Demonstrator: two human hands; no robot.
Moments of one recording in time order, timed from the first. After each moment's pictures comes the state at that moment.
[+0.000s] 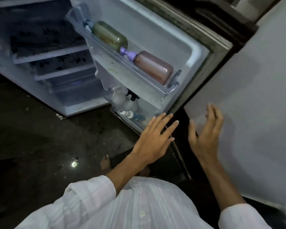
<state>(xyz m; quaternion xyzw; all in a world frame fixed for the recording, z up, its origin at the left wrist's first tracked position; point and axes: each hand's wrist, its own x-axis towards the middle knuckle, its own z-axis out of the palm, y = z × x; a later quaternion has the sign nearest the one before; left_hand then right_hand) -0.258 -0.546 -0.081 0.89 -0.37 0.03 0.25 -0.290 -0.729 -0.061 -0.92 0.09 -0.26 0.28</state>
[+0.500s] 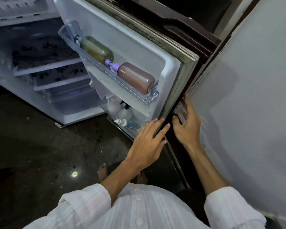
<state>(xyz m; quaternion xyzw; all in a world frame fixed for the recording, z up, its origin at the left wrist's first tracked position) -0.261 -0.575 -0.079 0.90 -0.34 0.06 0.27 -0.241 -0.744 -0.056 -0.83 0.15 -0.11 0.53</state>
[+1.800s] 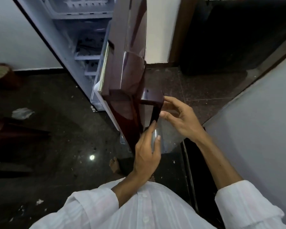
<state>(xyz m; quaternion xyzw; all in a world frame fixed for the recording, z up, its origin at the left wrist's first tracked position) -0.316 -0.557 -0.060 0.85 0.05 0.14 0.51 -0.202 -0.686 -0.013 -0.78 -0.21 0.10 0.58</state>
